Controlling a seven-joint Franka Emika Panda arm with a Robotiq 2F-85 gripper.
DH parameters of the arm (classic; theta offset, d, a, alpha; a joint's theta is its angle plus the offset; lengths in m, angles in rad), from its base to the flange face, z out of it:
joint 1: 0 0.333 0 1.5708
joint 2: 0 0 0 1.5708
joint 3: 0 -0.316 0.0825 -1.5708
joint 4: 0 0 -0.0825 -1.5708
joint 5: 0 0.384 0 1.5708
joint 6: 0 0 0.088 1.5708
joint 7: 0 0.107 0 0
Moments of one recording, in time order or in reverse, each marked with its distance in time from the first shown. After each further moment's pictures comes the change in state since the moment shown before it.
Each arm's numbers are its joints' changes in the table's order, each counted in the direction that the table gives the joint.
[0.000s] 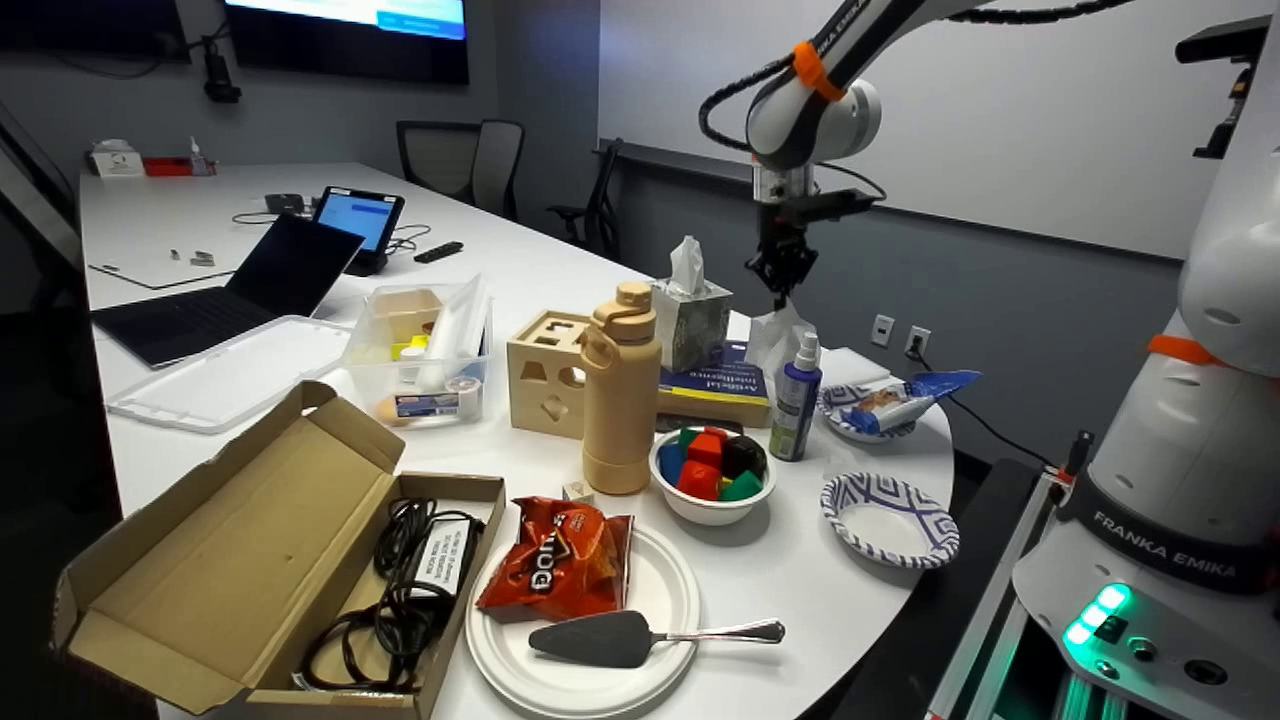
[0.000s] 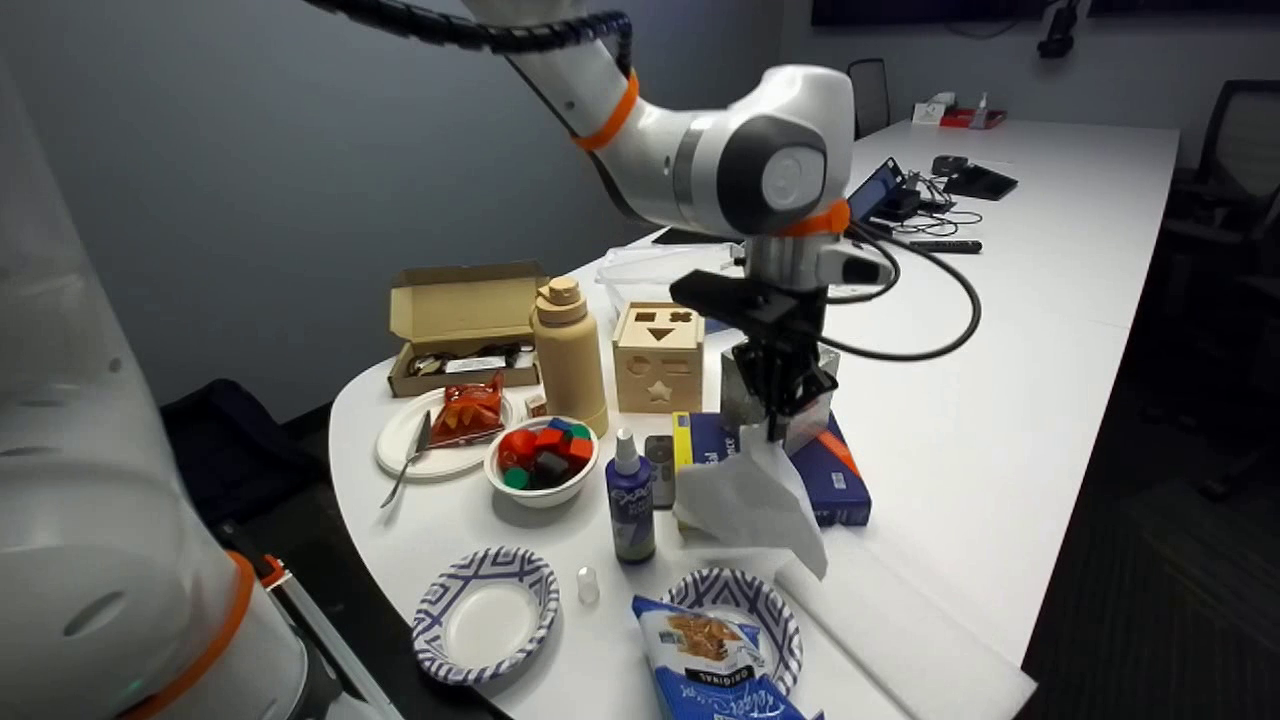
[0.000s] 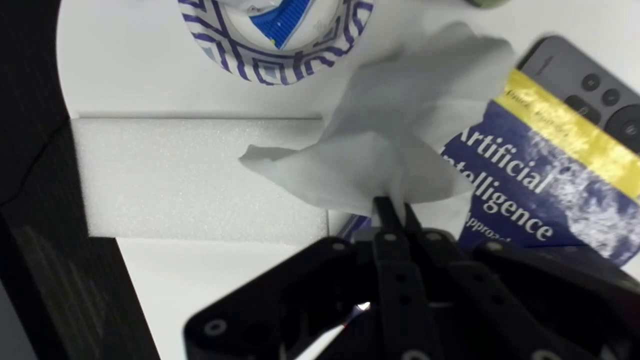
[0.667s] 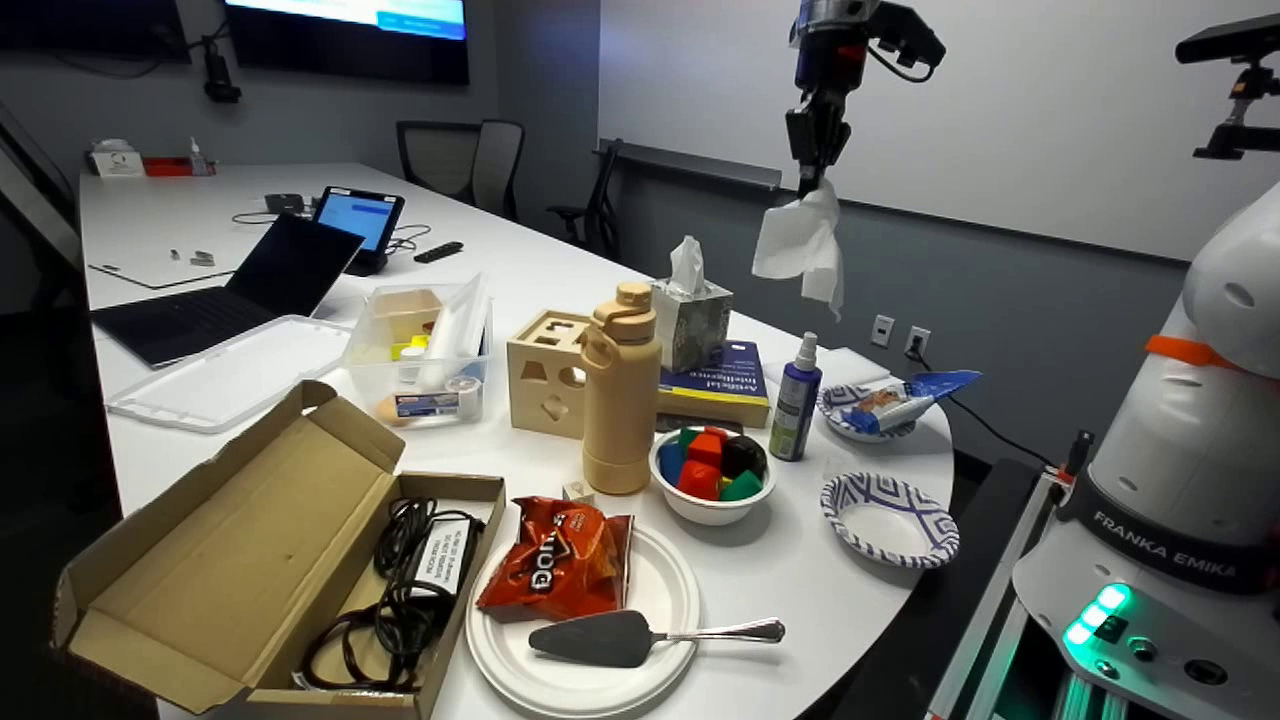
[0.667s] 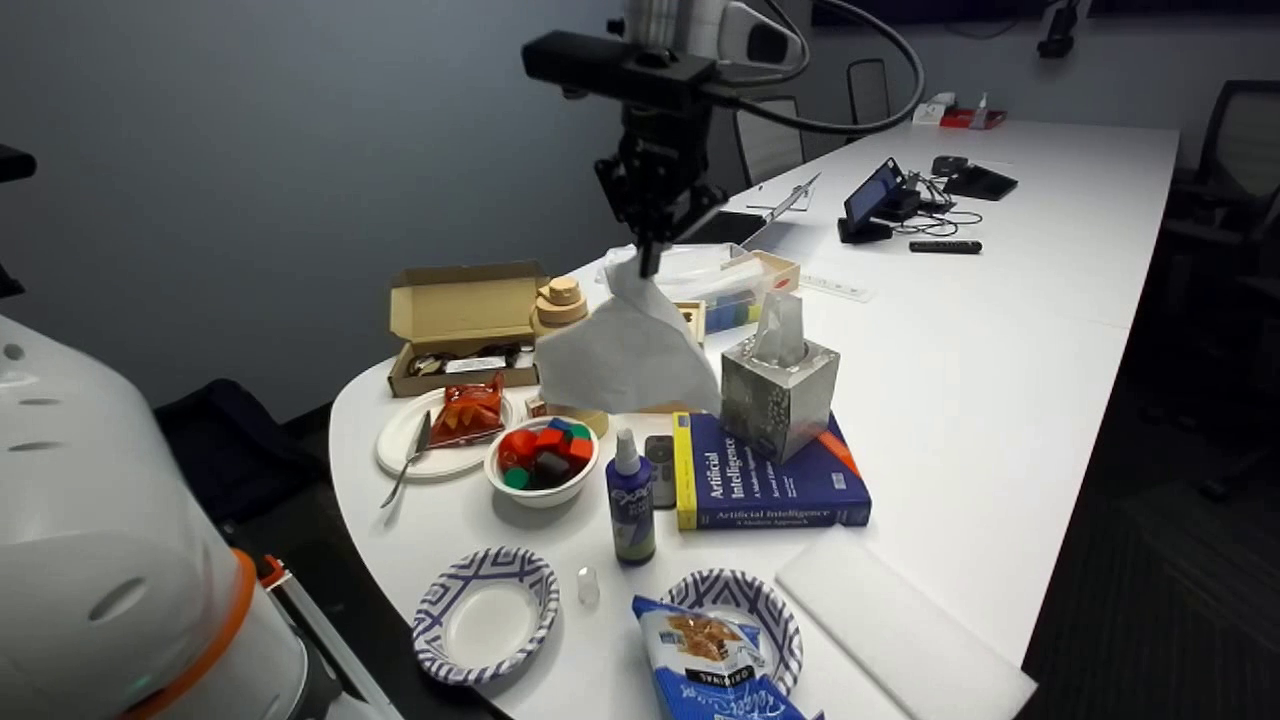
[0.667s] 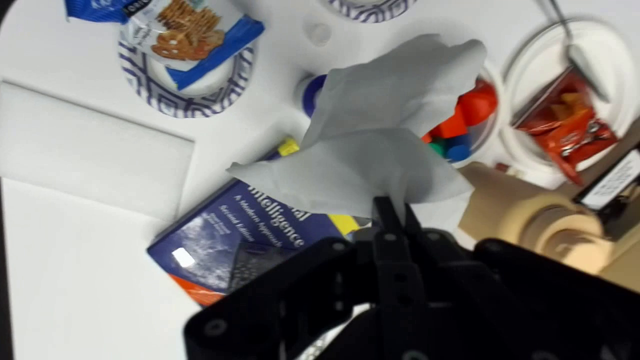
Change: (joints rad) arm 0.054 0.506 -0.056 -0.032 0.205 -0.470 -0.348
